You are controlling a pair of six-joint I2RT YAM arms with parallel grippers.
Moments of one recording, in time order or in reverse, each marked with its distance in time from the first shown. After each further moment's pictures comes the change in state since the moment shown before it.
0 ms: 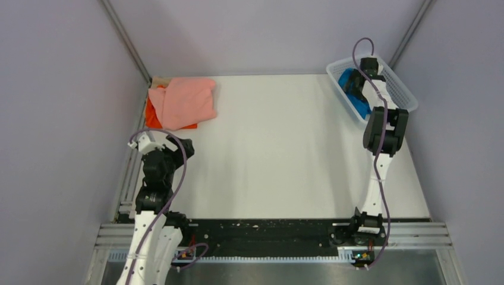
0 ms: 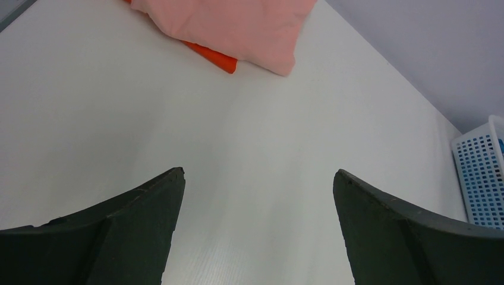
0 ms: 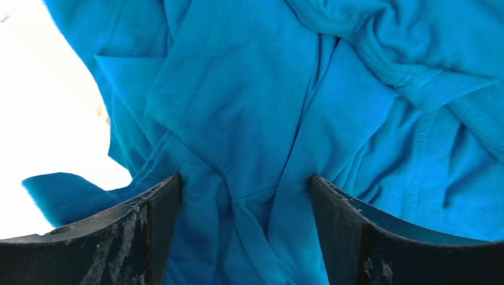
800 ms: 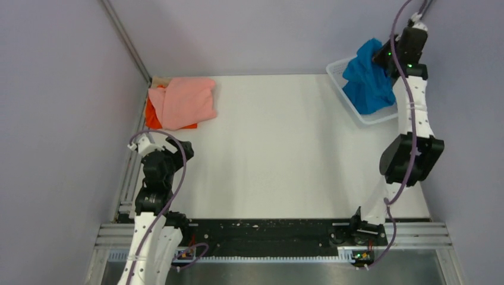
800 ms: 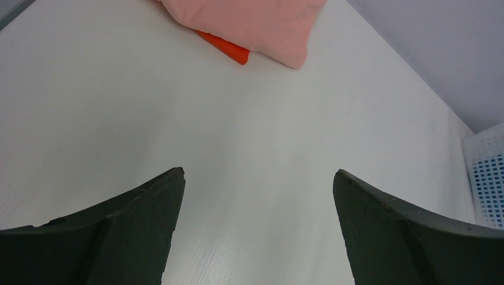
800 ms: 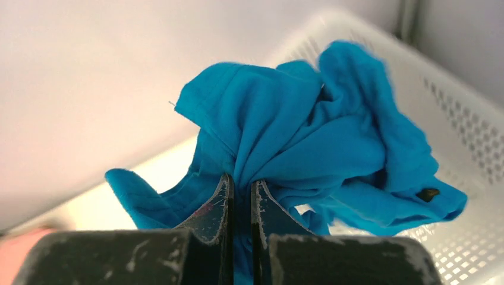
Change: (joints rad) left arm 0.000 -0.013 0.000 -0.047 -0.024 -0.008; right arm -0.069 -0.458 -0.177 0.094 -0.222 0.075
